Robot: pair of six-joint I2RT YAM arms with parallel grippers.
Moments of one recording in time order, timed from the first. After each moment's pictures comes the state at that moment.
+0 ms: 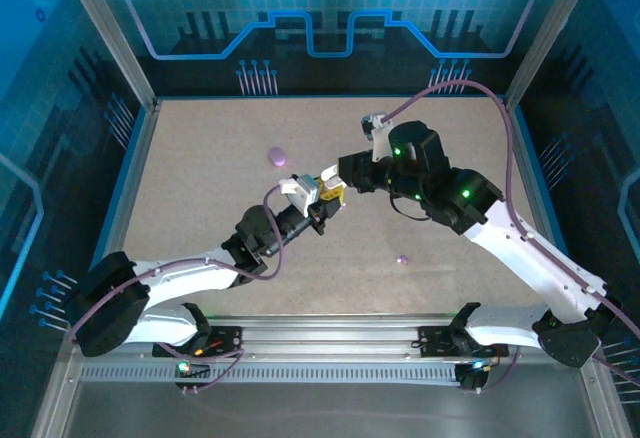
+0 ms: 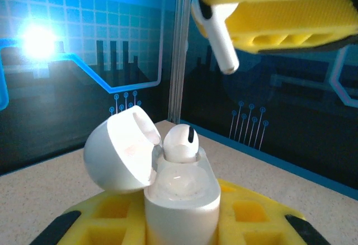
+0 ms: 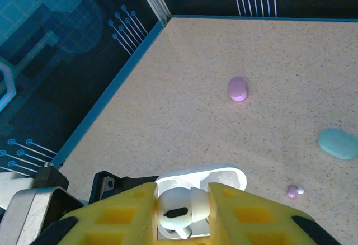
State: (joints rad) left arm -0.84 1.30 0.55 0.91 -0.07 -0.08; right arm 0.77 1.22 1.39 -0.63 -0.03 0.46
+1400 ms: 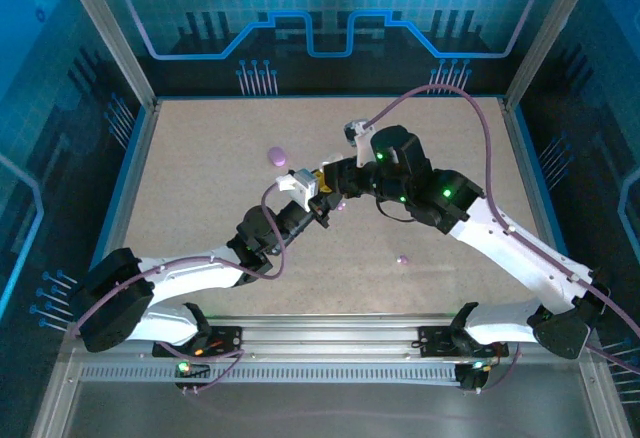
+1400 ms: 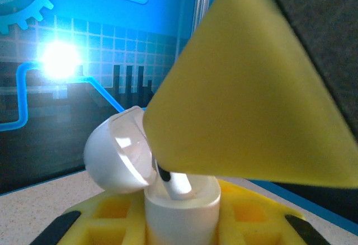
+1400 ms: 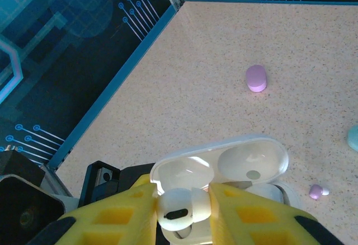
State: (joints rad) left arm -0.87 1.32 0.58 0.98 -0.16 -0.09; right arm 0.81 1.27 1.37 -0.58 -0.05 0.46
